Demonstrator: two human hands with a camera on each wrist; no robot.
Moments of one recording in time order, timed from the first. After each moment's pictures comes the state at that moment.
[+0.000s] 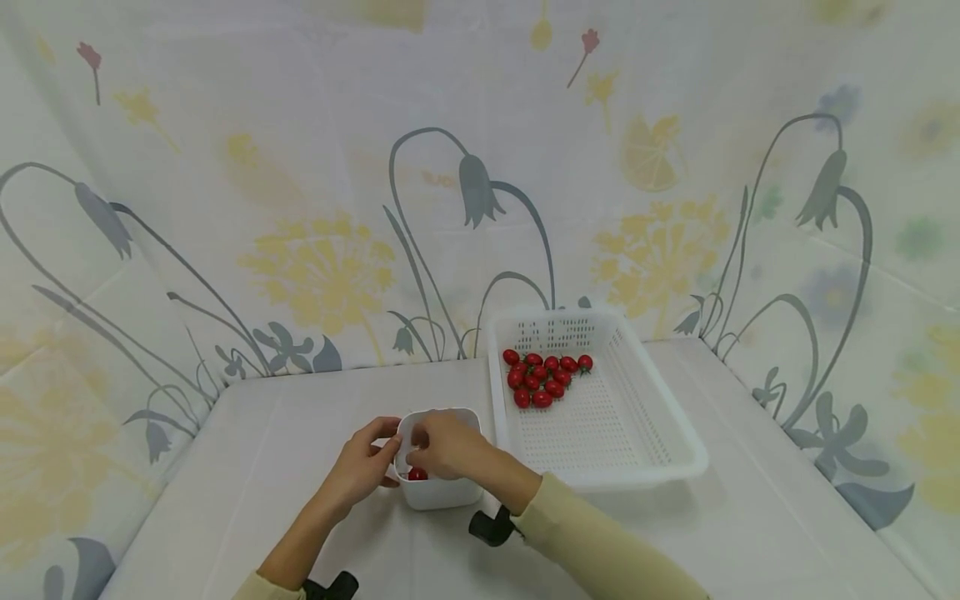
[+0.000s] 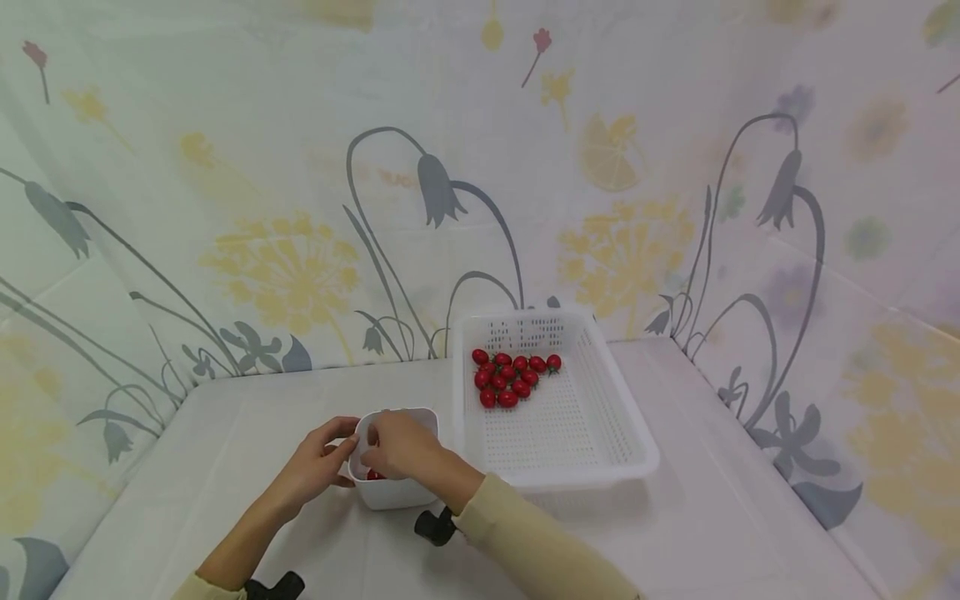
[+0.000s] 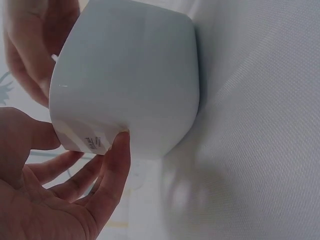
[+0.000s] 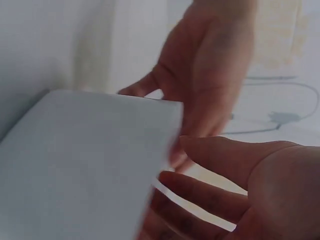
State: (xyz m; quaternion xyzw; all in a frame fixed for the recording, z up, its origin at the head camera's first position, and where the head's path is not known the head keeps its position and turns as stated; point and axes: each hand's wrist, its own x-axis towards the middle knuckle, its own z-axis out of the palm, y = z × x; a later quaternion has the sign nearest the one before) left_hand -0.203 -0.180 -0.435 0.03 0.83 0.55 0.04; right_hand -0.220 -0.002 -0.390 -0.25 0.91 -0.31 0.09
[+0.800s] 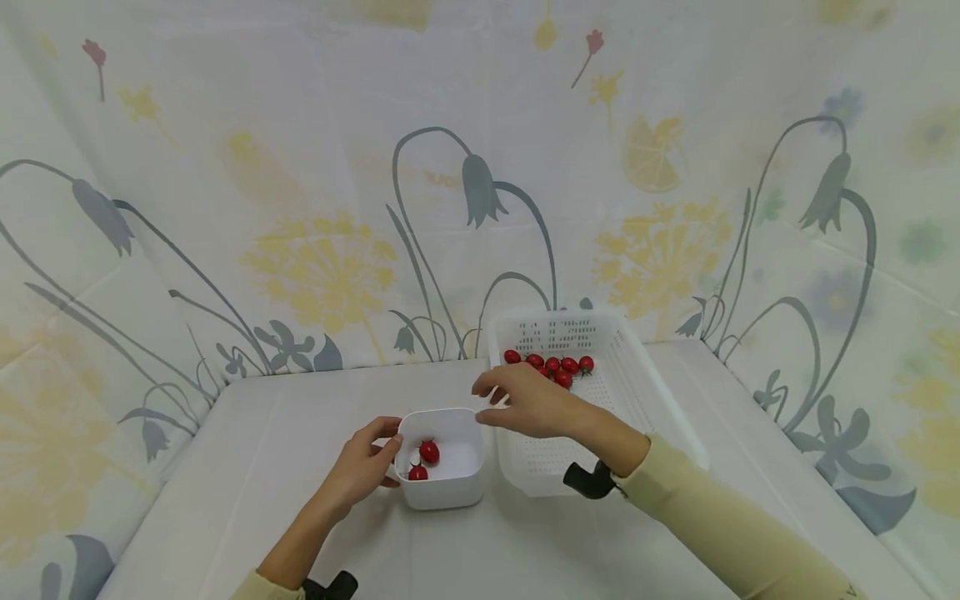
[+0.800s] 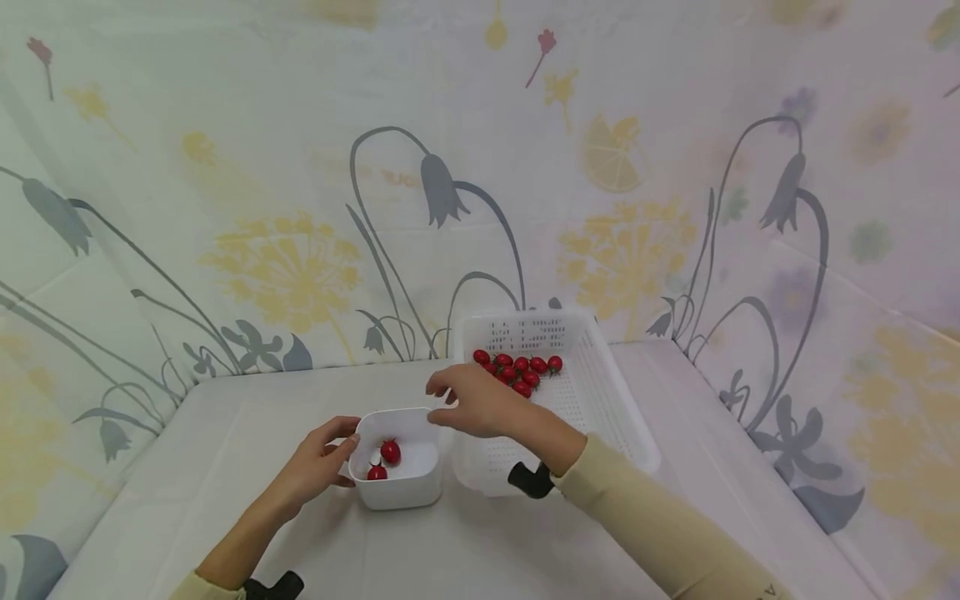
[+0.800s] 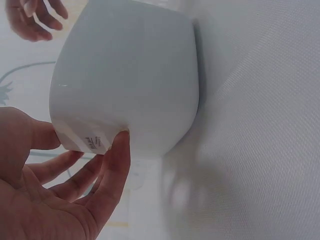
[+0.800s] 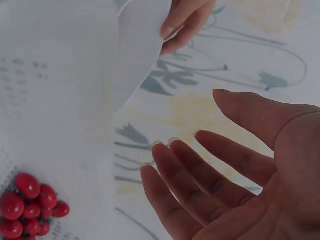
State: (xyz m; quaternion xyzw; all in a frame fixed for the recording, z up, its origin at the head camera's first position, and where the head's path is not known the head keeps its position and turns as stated) left_hand -0.204 -0.179 -0.437 0.01 0.84 0.54 0.05; right_hand -0.236 0.102 -0.335 -0.35 0.88 -0.32 0.06
